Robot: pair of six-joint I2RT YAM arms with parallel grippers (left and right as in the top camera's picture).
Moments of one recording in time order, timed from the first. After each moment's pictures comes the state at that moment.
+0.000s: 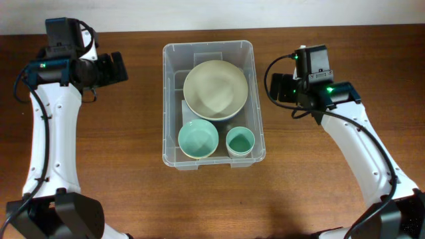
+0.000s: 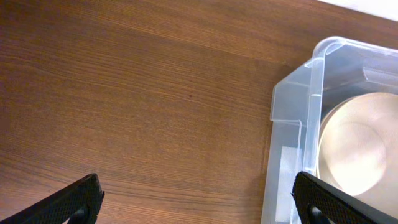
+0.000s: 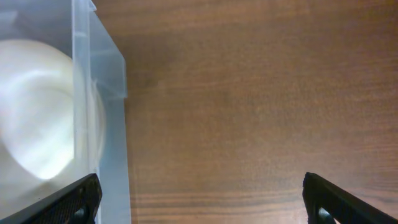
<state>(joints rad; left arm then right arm) 0.11 1.73 1.76 -1.01 0.06 -0.14 0.18 1.59 1.35 -0.70 0.12 0.25</state>
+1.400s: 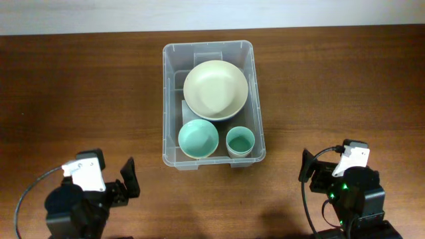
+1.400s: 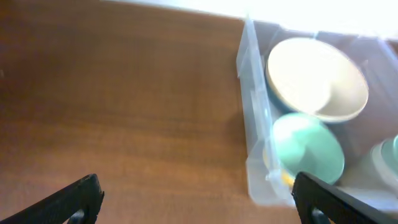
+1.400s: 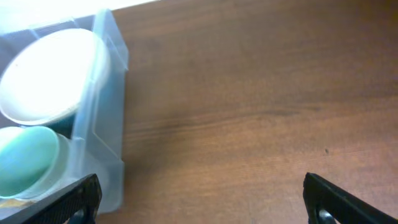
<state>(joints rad) 0.11 0.43 0.79 -0.91 0.10 -0.09 0.18 0.45 0.65 -0.80 0.18 0.30</state>
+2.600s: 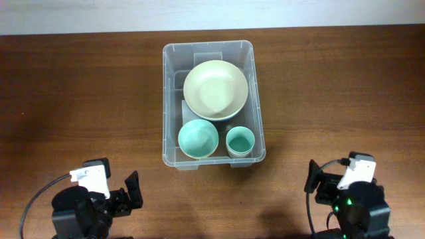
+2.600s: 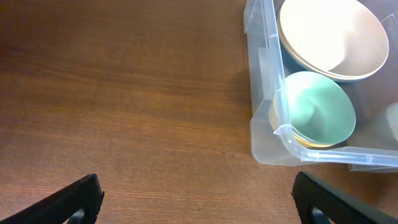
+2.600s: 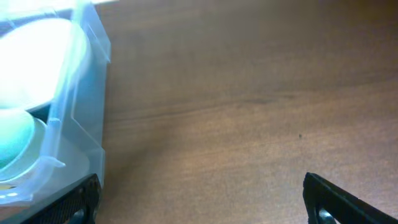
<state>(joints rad) 0.11 0.42 0.77 -1.04 0.10 -0.09 0.18 0.32 0.64 -0.91 0.22 0.28</state>
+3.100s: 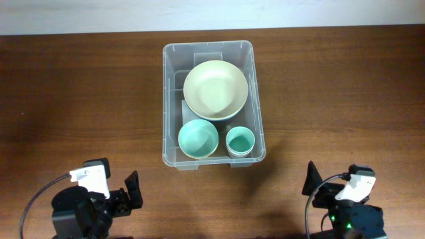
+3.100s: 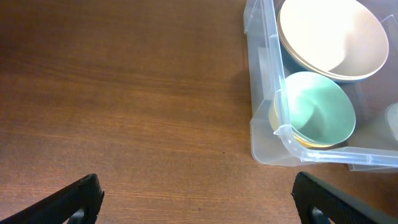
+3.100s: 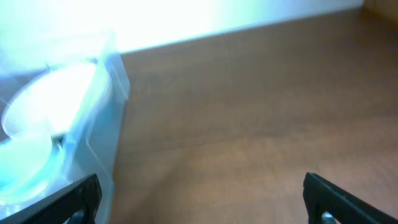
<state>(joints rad) 0.11 0.42 0.77 -1.04 0.10 -0.09 0.18 0.01 0.43 -0.75 0.22 0.25</state>
